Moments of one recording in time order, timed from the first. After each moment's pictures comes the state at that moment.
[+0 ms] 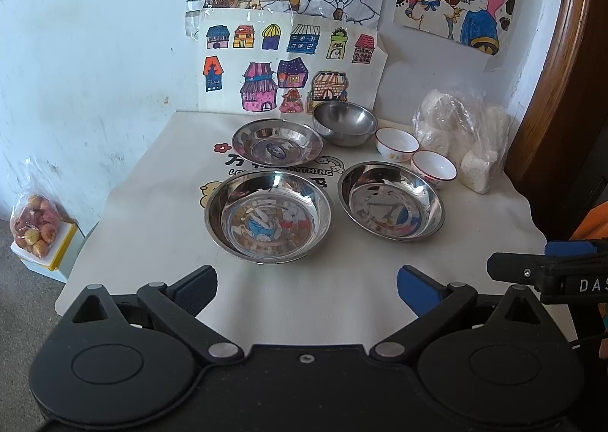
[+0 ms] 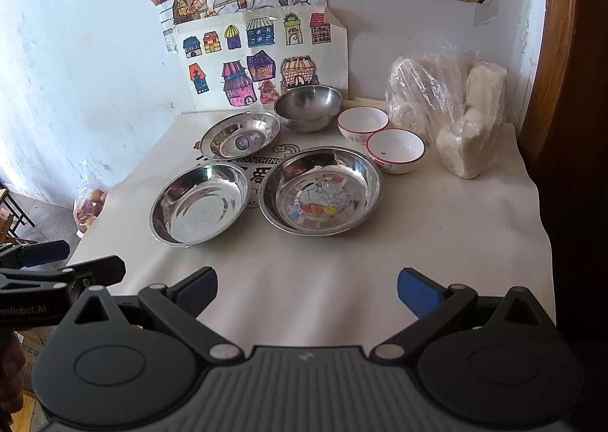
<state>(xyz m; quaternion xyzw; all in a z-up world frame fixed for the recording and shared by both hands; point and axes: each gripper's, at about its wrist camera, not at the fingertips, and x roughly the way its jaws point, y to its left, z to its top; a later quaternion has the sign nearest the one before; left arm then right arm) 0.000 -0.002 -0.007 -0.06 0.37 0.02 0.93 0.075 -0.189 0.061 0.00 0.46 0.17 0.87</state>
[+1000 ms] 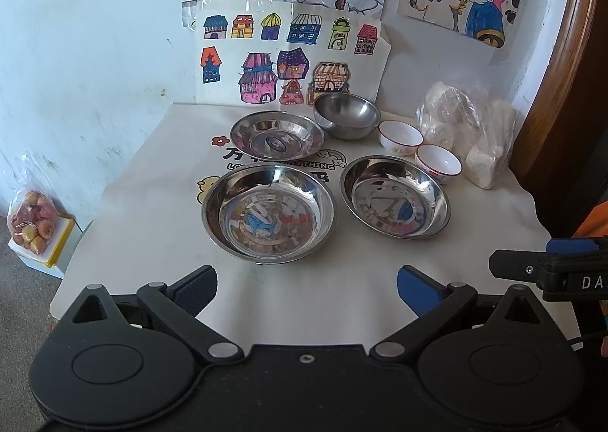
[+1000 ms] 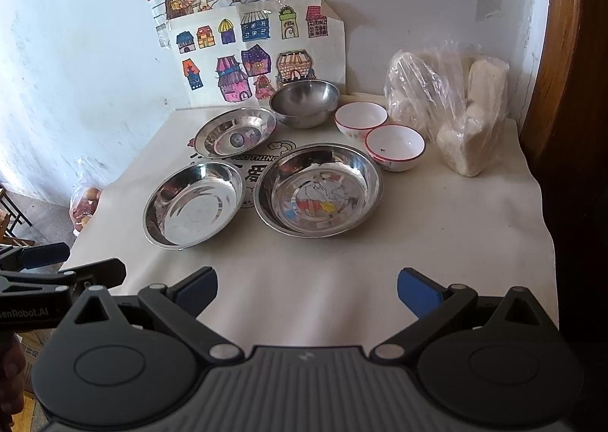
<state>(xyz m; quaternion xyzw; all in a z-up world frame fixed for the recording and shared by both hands) 0.015 0.001 -0.015 -0.06 0.38 0.02 0.92 0.084 -0.185 0.051 0.00 0.47 0.16 0.86</state>
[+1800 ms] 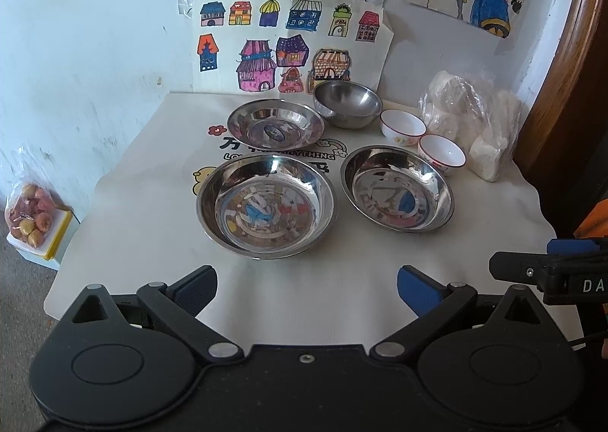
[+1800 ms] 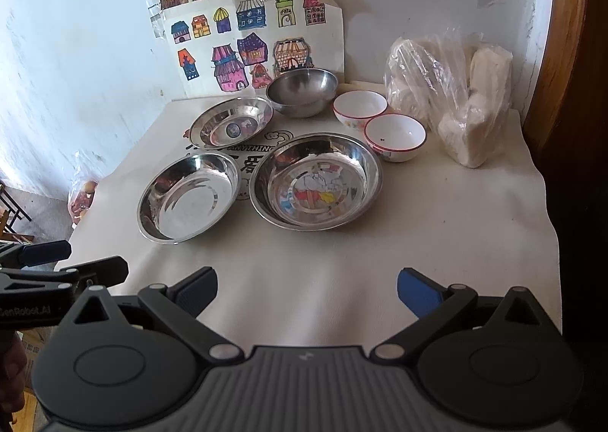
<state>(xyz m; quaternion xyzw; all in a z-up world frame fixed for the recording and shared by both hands) 0.029 0.000 -0.021 -0.06 0.40 0.02 0.91 0.095 -0.186 0.046 0.00 0.49 0.16 0.85</state>
